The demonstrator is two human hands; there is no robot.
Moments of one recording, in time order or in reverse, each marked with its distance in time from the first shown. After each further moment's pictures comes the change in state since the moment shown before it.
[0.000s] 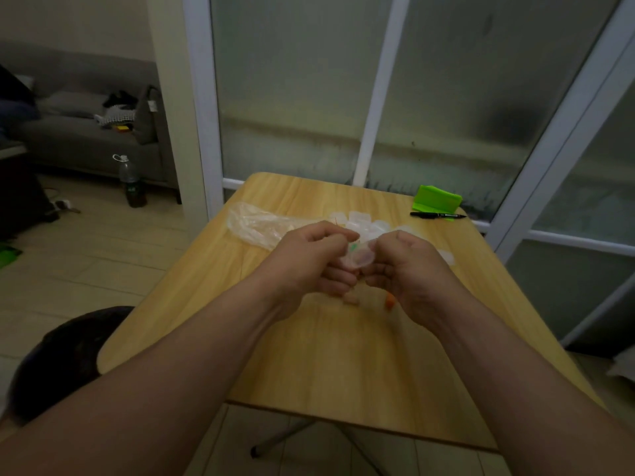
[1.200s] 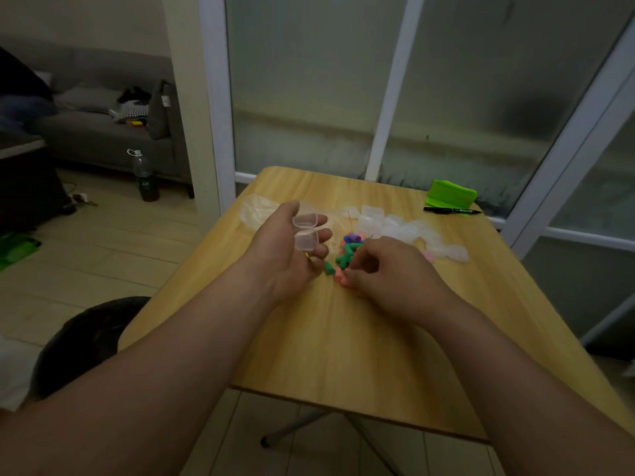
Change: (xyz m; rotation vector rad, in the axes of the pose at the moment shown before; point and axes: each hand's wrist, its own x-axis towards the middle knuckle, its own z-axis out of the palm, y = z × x) left_hand 0.004 0.008 -0.022 -0.556 0.214 -0.275; right_hand 0.003 0.017 0.013 -1.066 -0.046 -0.316
